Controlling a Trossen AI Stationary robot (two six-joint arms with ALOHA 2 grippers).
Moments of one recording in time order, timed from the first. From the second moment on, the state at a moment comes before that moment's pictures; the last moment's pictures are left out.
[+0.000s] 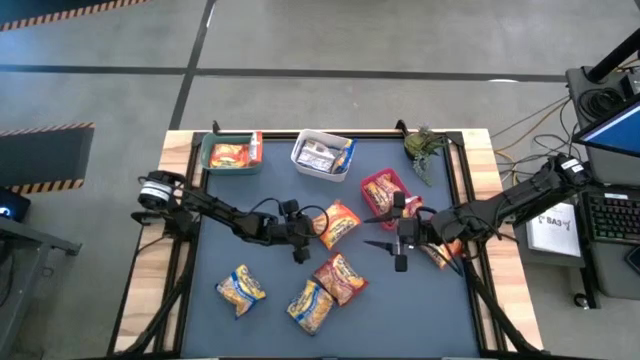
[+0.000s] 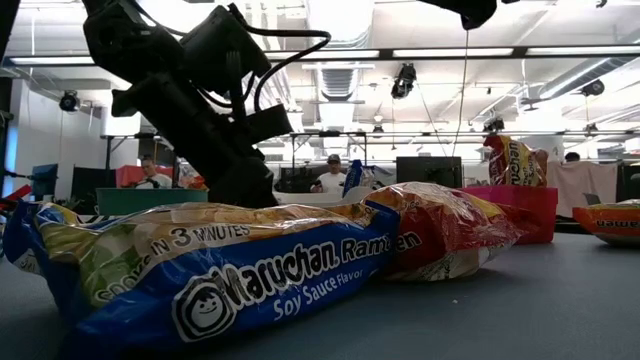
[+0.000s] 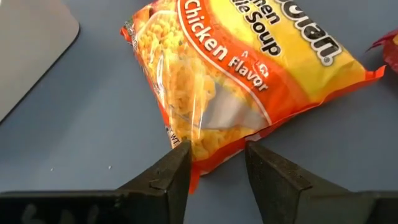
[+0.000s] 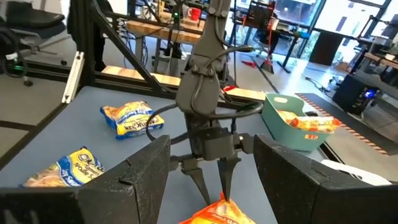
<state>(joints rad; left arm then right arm) -0.15 1.78 0.77 0.17 -0.44 -0.17 0.39 1.08 0.66 0.27 0.41 -0.12</state>
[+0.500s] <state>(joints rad) -0.16 1.77 0.80 -0.05 -0.50 -0.18 0.39 1.08 0.64 0.32 0.34 -0.16</state>
